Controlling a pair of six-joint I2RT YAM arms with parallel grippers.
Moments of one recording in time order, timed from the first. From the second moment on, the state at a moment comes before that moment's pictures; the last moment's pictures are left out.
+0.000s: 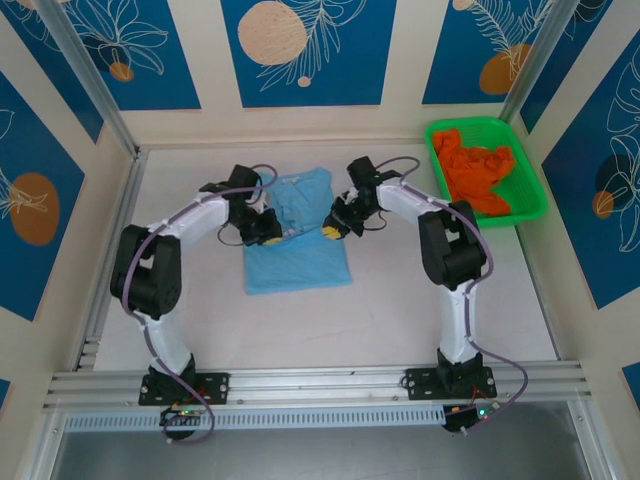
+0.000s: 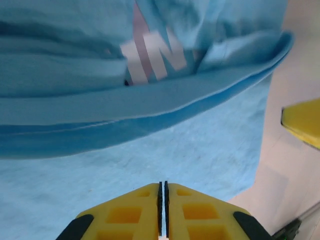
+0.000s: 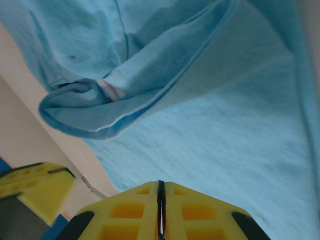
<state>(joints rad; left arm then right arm) -0.36 1.86 1.34 -0.74 0.48 -0.54 0.41 2.14 1.62 -0.78 -0.68 0.85</state>
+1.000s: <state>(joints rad) -0.29 1.95 1.32 -0.68 0.20 -0.50 0.34 2.42 1.97 -1.00 -0.67 0.92</state>
